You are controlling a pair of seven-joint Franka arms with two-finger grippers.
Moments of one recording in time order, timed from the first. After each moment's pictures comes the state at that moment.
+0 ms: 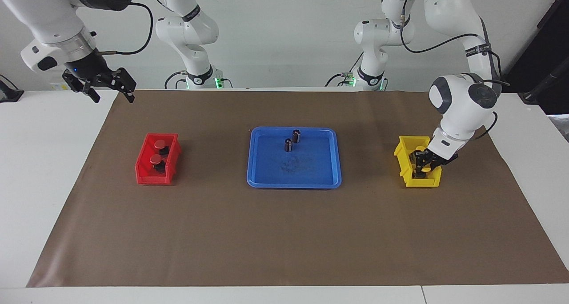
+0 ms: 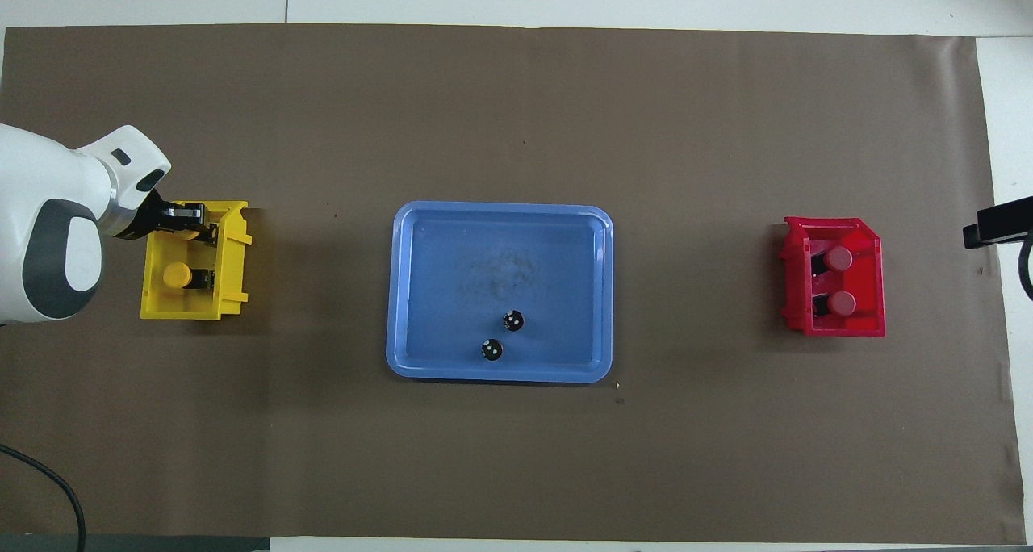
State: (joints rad) left arm -0.08 0.17 0.05 -2.05 0.00 2.25 0.06; right arm -0.04 -0.06 -0.10 -1.63 0.01 1.52 -0.11
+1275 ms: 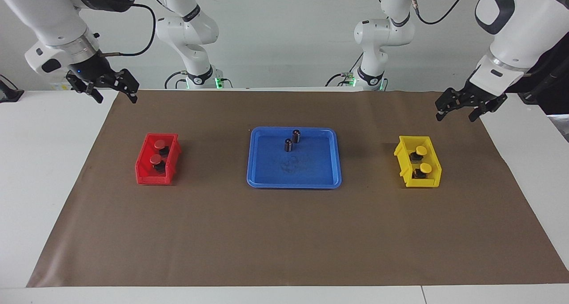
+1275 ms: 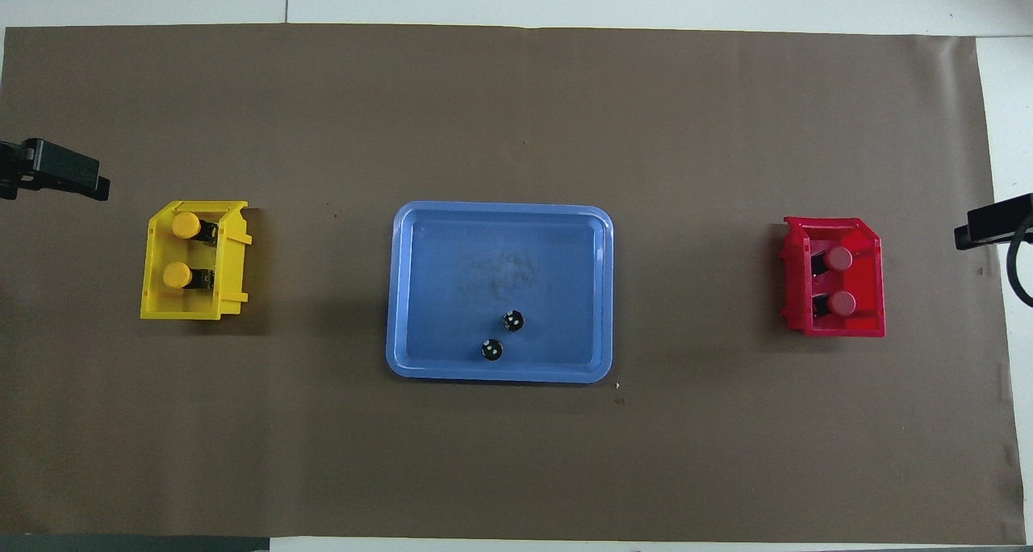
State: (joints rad) left arm -0.09 0.07 0.03 -1.46 -0.03 1.49 0.06; right arm -0.03 -0.05 -0.10 -1.63 0.01 1.51 -0.09
